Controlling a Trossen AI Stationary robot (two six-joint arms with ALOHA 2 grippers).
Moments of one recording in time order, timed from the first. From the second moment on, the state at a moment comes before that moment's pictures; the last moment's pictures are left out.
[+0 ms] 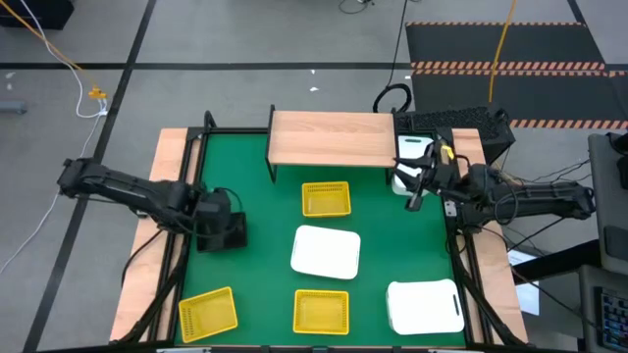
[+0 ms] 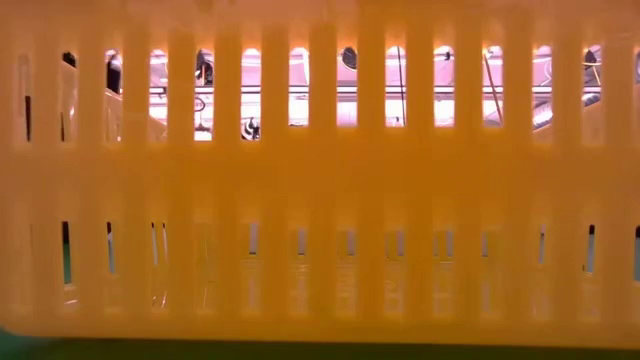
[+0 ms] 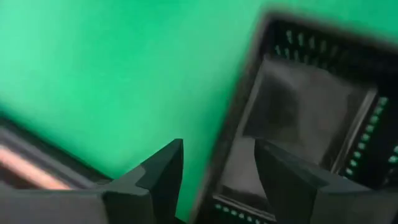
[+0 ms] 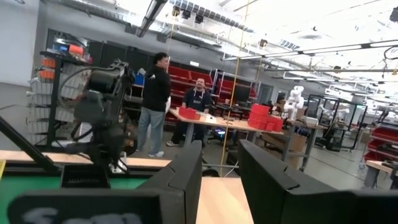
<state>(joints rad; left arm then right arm) -0.19 0.94 0.64 -1.15 -0.21 -0.64 -0.03 0.56 0.40 0.40 0.28 -0.27</state>
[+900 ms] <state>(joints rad) 0.02 1.24 0.64 -0.92 -0.13 -1.30 -0.03 0.61 0.40 0.45 0.28 -0.32</state>
